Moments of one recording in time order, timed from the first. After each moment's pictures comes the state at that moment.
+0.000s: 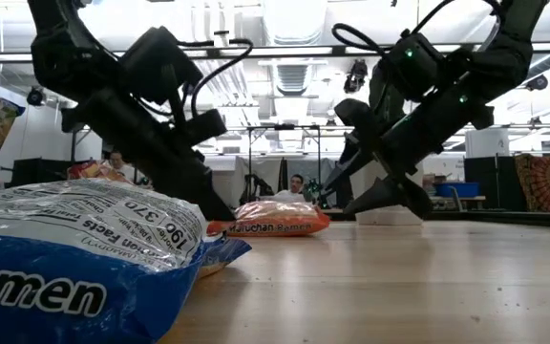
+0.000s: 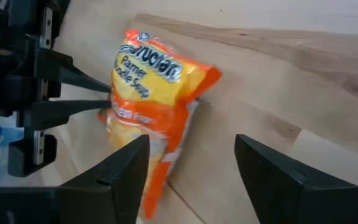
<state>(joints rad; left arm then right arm) -0.09 1.74 0.60 0.41 -0.40 -0.13 -0.10 1.61 0.55 0.45 0.06 1.03</state>
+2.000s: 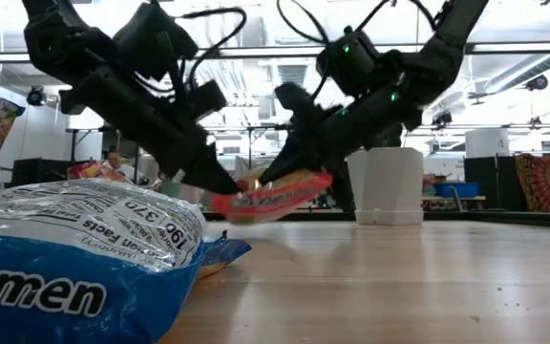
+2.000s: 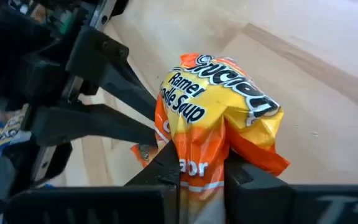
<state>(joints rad) -0.11 1.65 0.61 0.40 -0.40 -0.12 -0.10 1.85 0.87 0.47 -0.09 0.75</state>
